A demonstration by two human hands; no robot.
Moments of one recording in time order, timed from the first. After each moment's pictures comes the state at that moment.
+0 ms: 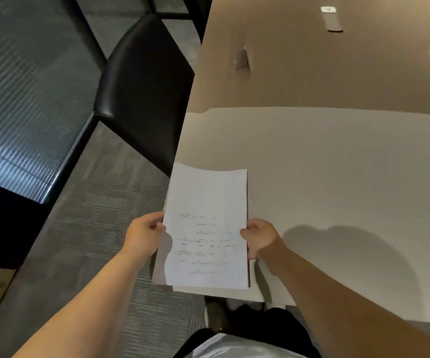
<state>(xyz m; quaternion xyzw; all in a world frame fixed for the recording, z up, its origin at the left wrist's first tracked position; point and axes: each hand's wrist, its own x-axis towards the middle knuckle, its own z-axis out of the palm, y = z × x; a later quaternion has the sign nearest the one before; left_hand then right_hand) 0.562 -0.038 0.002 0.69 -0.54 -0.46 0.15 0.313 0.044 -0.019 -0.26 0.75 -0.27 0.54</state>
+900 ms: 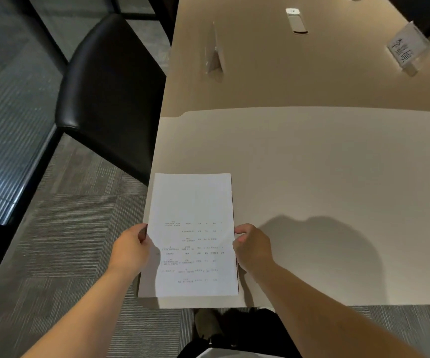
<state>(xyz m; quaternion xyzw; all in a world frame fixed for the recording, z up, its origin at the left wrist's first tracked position) 0.556 -0.052 -0.029 0.67 -0.63 -0.39 0.07 0.323 0.045 -0.036 -0.32 0.85 -0.21 0.37</state>
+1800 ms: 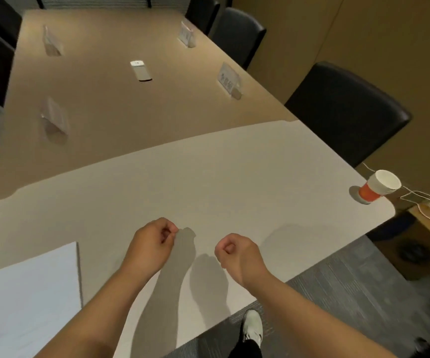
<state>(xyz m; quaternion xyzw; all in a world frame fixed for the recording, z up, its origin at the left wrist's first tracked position) 0.218 0.031 0.056 0.38 -0.82 -0.41 0.09 0.092 0.192 0.045 -0.20 0.83 -0.39 0.33</state>
